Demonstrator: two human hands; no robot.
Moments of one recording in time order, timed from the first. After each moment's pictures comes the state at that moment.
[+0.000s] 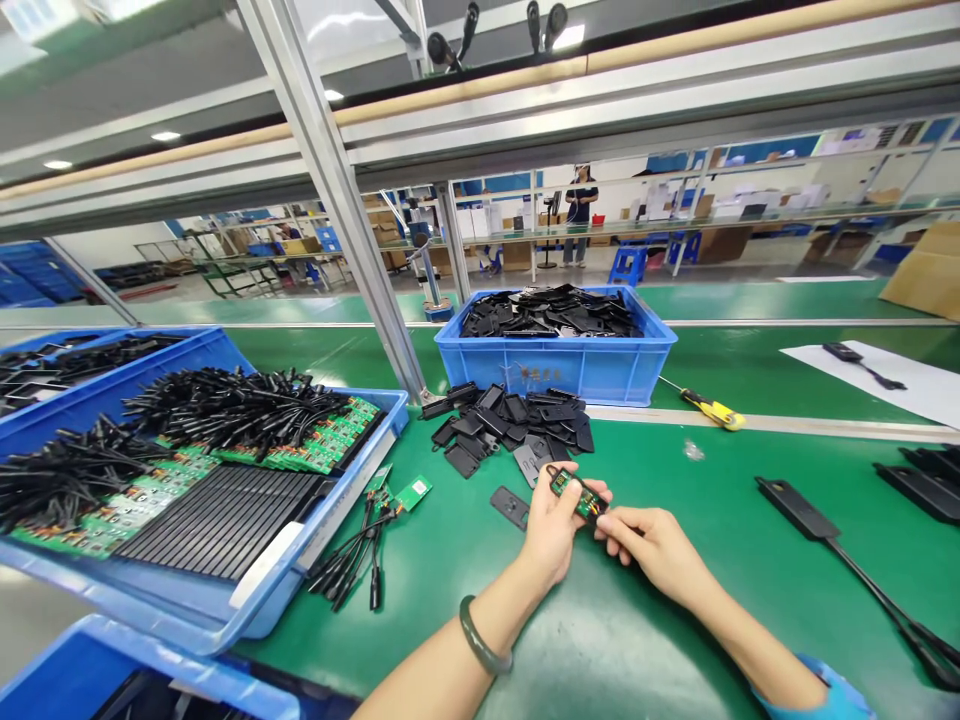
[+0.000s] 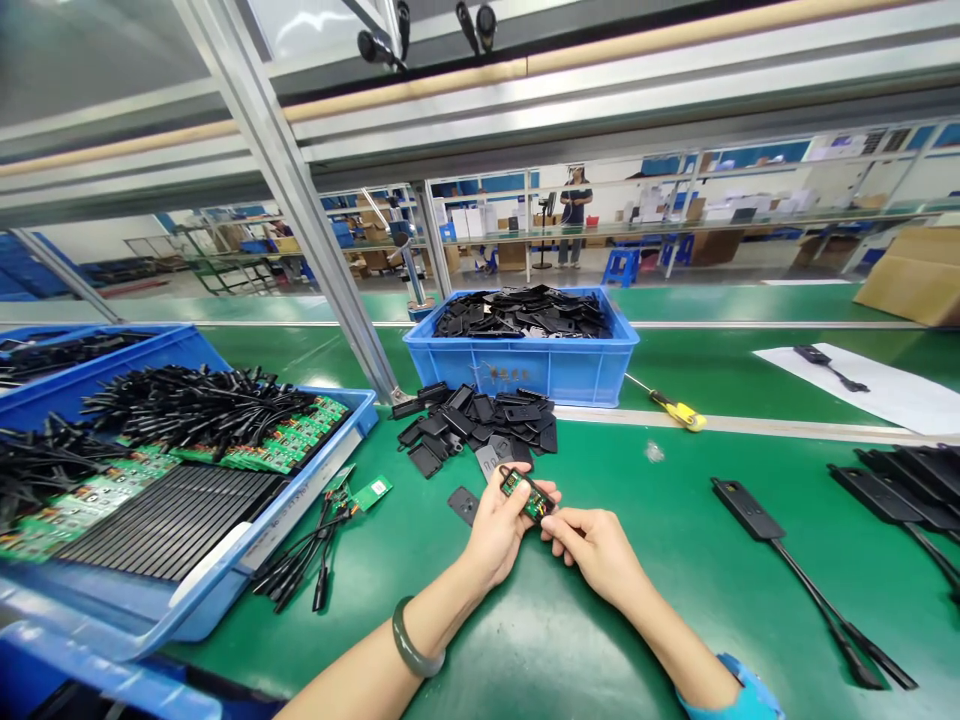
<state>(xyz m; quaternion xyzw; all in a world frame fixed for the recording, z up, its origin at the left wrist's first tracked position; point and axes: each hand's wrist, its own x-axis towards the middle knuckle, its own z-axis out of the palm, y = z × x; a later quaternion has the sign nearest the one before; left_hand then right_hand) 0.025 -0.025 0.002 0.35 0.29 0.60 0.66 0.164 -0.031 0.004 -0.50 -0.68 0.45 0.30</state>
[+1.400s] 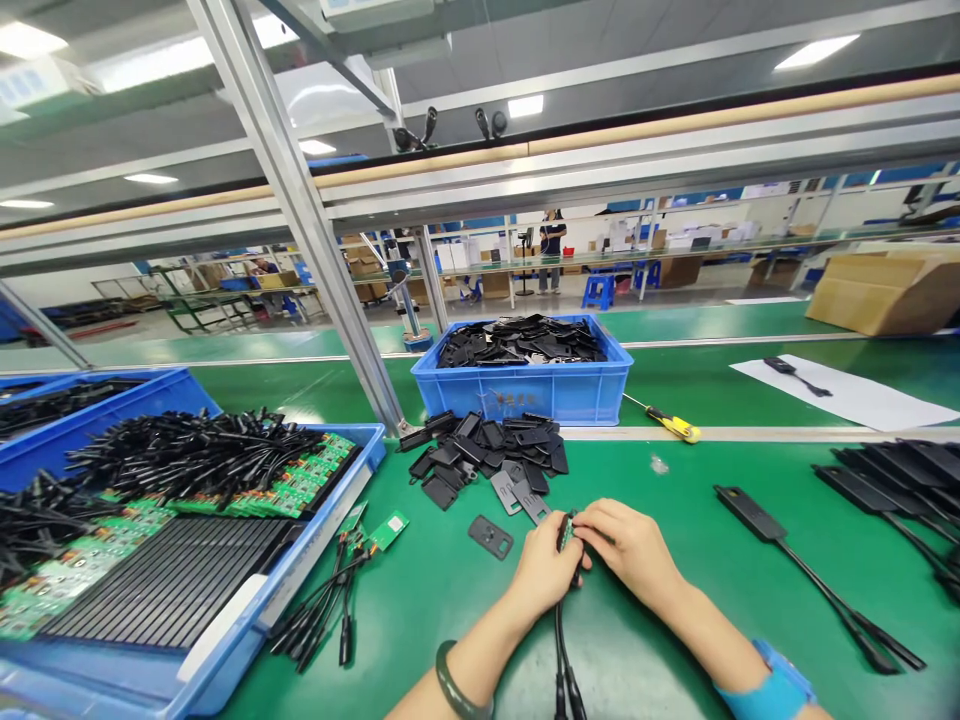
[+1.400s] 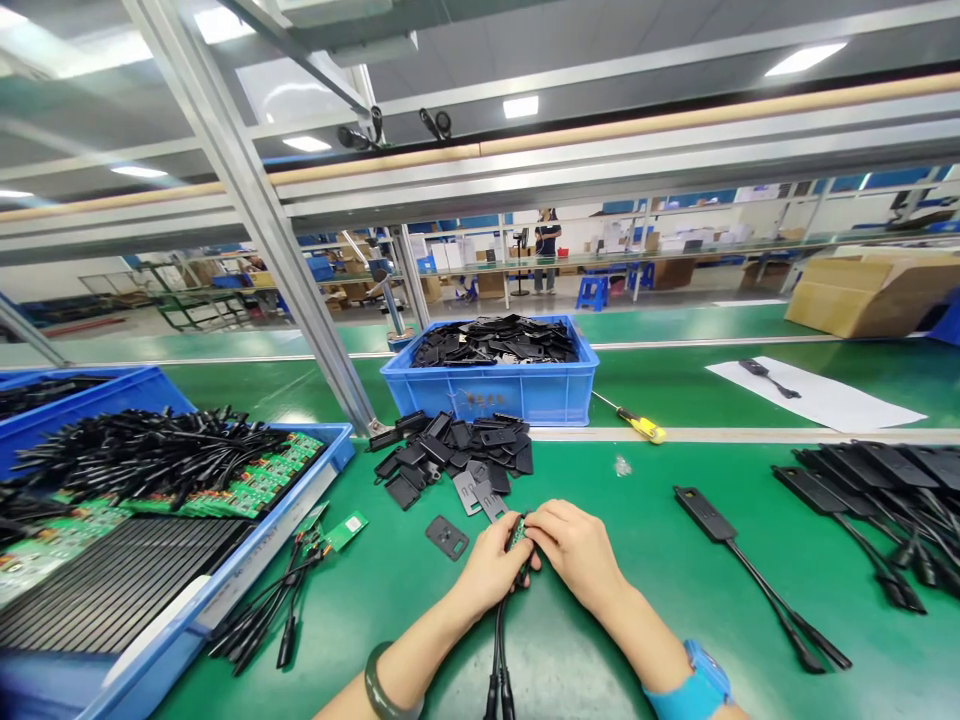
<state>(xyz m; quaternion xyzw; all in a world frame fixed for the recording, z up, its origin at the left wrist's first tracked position) 0.029 -0.024 -0.006 0.60 0.49 0.36 0.52 0.178 -0.017 -0.003 -0.43 -0.83 0.07 0.35</state>
